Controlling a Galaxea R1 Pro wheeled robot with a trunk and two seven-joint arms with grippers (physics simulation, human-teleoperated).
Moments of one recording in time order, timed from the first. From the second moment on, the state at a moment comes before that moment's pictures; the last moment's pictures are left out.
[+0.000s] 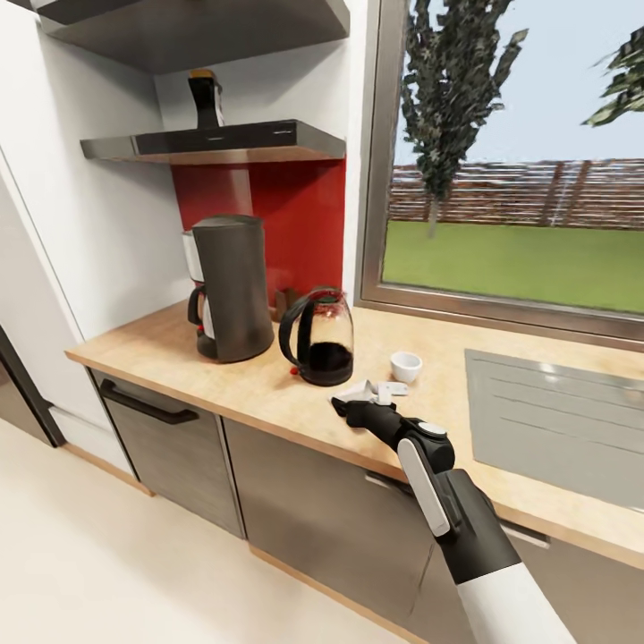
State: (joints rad) left arm 0.00 0.09 0.03 -0.15 0.19 -0.49 0.01; right arm -0.59 0.10 0.20 -1.33 -0.34 0.61 0.00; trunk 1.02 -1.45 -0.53
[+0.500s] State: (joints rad) left arm 0.00 0.09 0.03 -0.15 0.18 -0.49 0.01; right arm -0.59 0.10 0.20 -1.32 -0.34 0.61 0.00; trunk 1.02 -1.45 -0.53
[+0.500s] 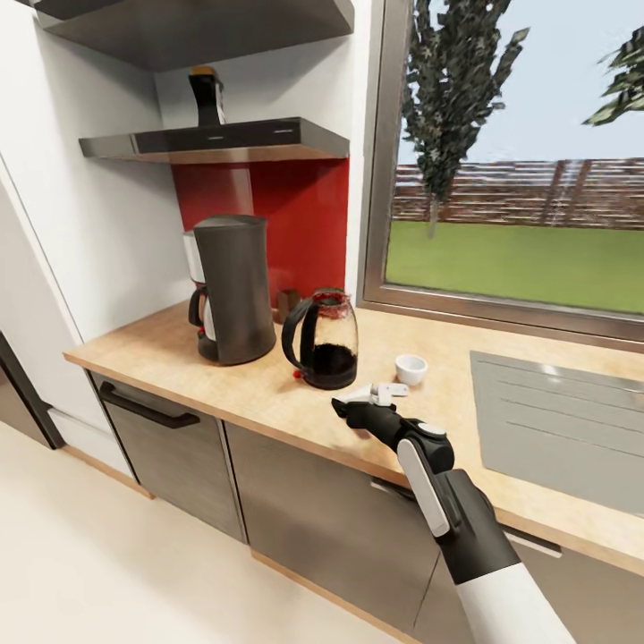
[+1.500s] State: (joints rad) left arm 0.00 0.09 0.03 -0.15 0.18 -0.49 0.01; right arm -0.59 0.10 0.20 -1.27 -0.35 0.61 0.00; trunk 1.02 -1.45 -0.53
